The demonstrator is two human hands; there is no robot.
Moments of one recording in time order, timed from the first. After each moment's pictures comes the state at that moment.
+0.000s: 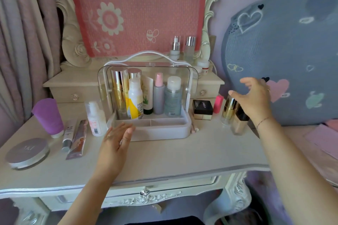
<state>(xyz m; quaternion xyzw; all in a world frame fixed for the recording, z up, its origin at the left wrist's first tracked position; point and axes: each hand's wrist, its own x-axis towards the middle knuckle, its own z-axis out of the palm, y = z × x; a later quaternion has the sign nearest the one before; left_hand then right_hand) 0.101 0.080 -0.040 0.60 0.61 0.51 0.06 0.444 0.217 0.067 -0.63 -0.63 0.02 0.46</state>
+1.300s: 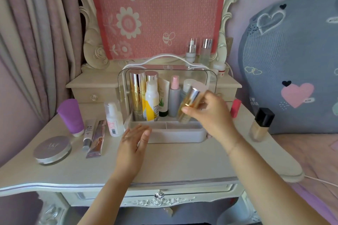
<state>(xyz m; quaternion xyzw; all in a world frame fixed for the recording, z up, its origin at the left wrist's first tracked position) 0.103 0.079 -0.040 0.59 0.62 0.50 0.06 0.306 0.147 0.066 -0.46 -0.72 0.25 0.46</state>
